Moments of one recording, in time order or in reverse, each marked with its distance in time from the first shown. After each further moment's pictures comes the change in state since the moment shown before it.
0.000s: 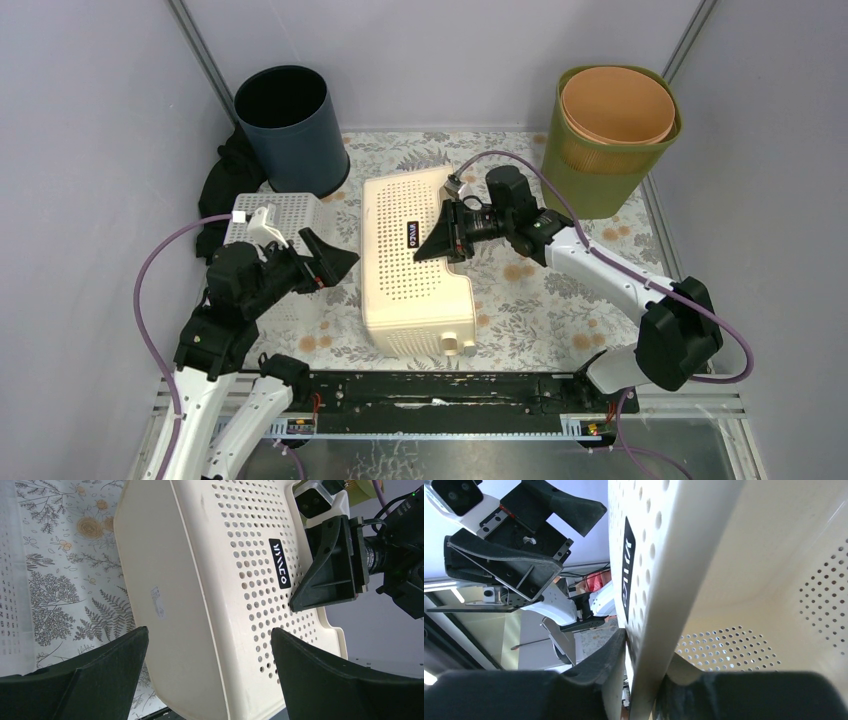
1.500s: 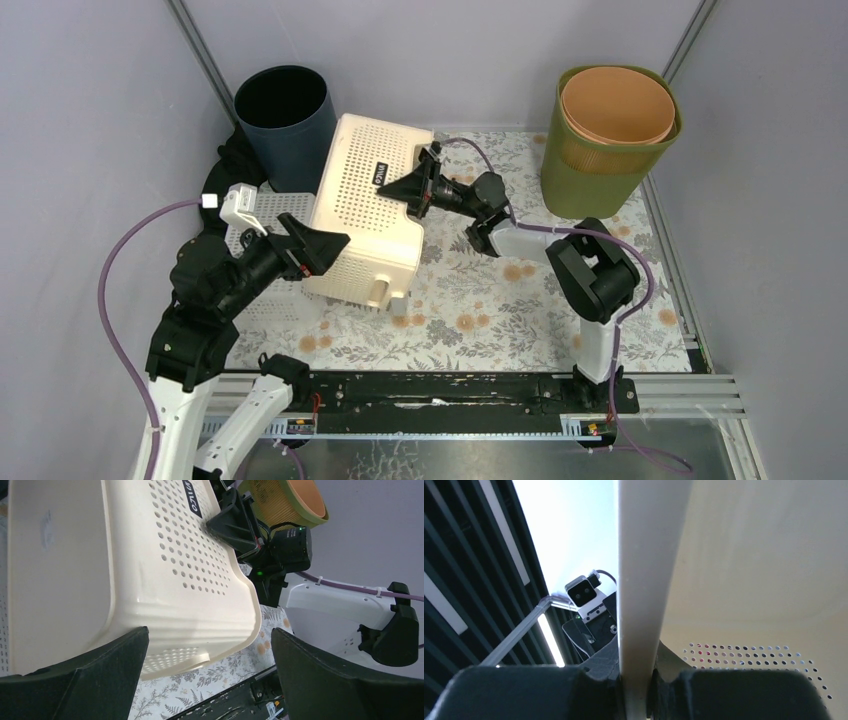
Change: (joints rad) left arm 0.000 0.060 0.233 -0.028 -0.002 0.008; right arm 0.029 0.474 0.055 1.344 0.187 0.864
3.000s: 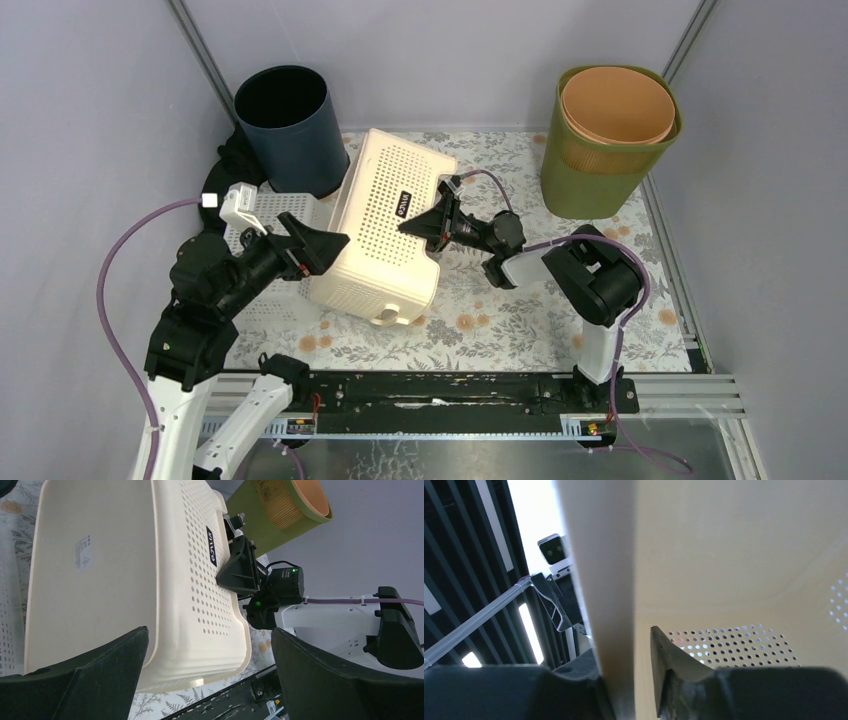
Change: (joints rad) left arm 0.000 0.009 0.023 -0.021 -0.004 0.003; right arm 0.010 -0.016 -0.312 0.323 0.022 -0.100
